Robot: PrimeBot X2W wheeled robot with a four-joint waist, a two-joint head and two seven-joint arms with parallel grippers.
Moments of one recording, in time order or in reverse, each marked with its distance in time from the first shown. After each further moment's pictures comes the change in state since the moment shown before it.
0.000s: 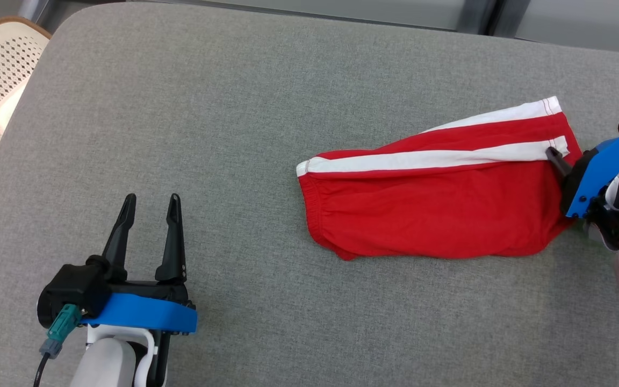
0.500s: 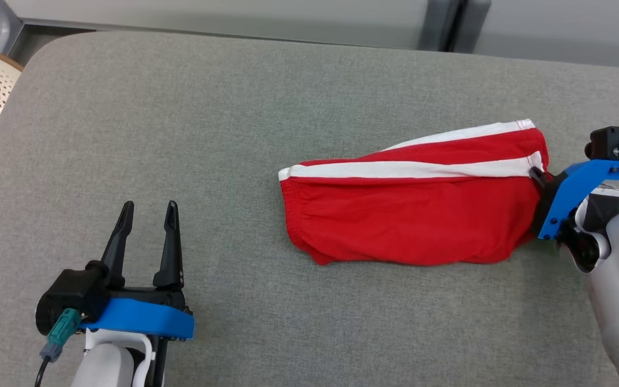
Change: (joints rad) left arm 0.004 -0.015 0.032 0.026 0.025 -0.016 0.000; right arm 0.041 0.047 0.064 0.006 0.060 0.000 -0.057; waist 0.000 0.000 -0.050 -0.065
